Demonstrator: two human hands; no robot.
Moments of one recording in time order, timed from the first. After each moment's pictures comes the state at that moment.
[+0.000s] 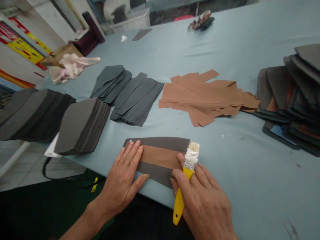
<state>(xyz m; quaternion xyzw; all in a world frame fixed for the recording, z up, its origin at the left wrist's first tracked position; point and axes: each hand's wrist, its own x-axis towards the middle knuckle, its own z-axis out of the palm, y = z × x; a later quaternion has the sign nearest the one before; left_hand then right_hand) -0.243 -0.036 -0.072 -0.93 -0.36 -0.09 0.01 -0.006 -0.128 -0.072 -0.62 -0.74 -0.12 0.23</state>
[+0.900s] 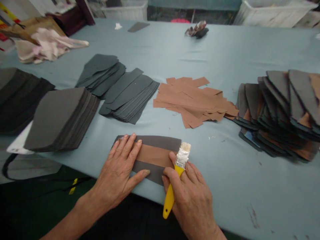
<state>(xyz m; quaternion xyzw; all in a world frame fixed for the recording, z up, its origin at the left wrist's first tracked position) -0.221 -0.027 -0.080 -0.92 -0.38 -0.11 -0.01 -0.009 -0.133 -0.076 -0.63 -0.73 -0.08 0.23</state>
